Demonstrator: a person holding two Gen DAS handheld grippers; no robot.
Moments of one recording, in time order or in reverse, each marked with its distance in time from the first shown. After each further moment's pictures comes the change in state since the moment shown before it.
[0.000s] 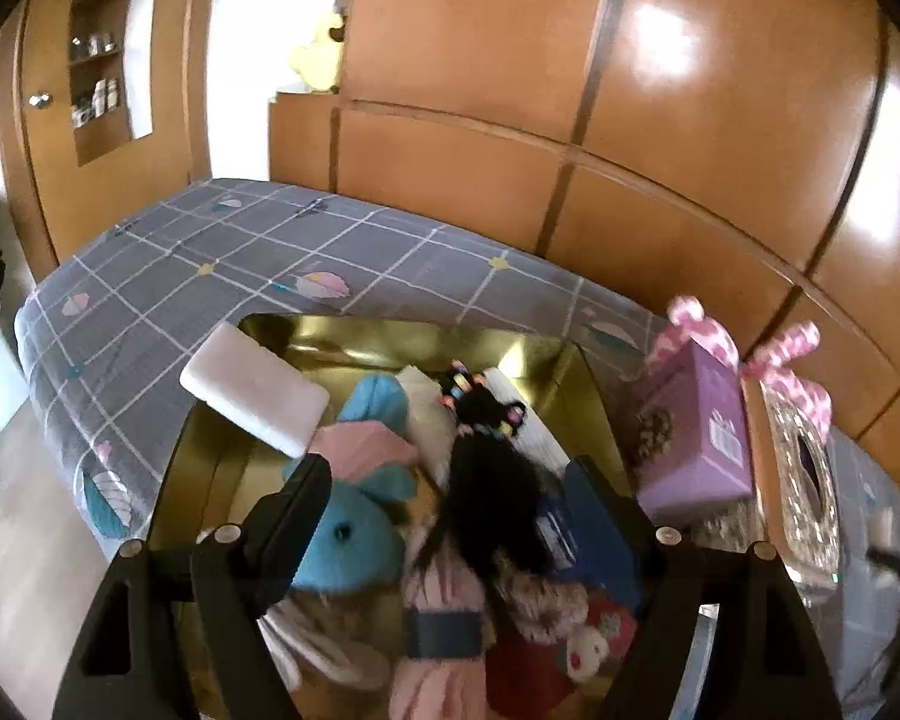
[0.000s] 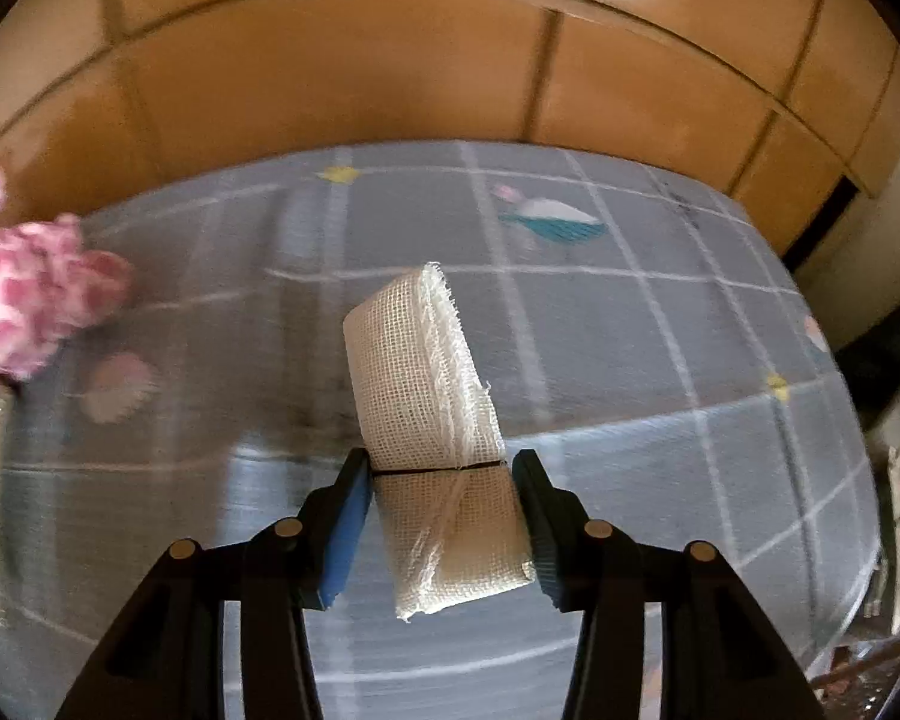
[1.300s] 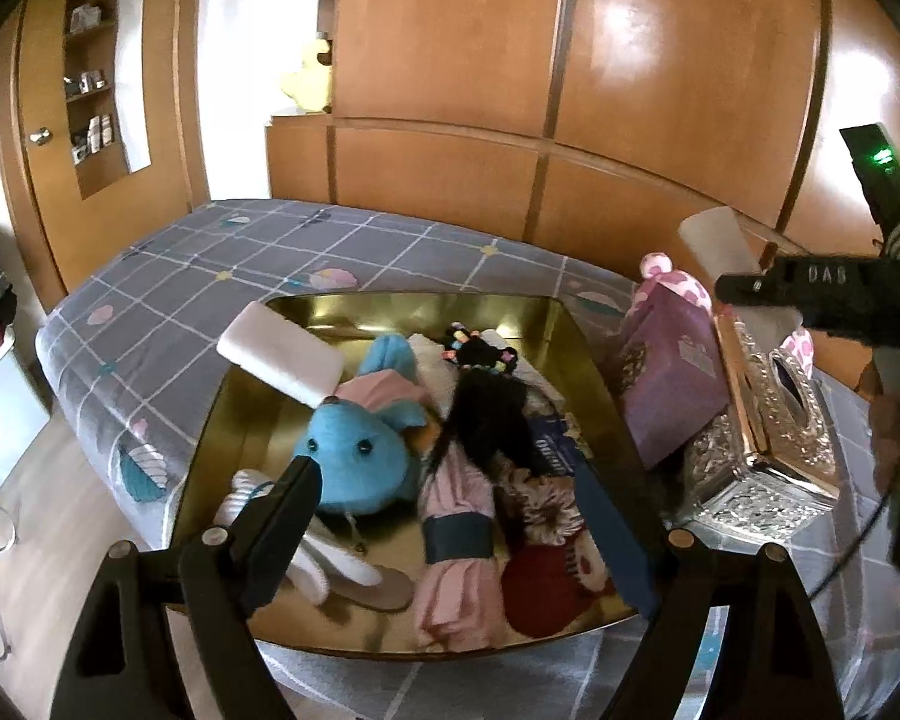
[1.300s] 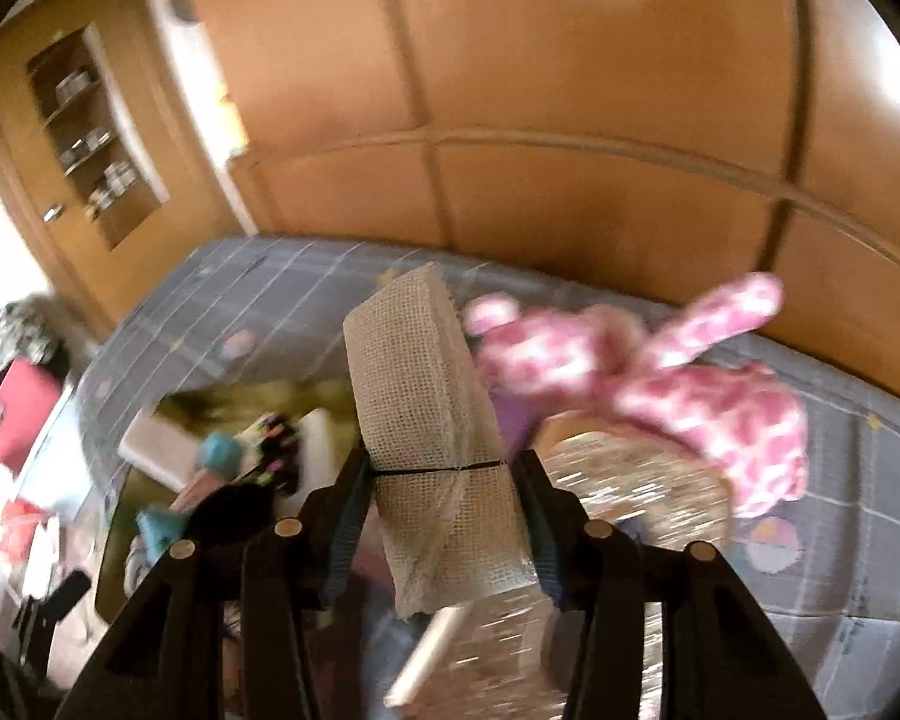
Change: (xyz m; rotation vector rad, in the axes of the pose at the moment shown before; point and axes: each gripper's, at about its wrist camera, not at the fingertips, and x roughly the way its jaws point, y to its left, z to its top) left arm -0.044 -0.004 -0.047 0.079 -0.040 0.025; right arm -0.144 0.346 -0.009 -0.460 -0.121 0.600
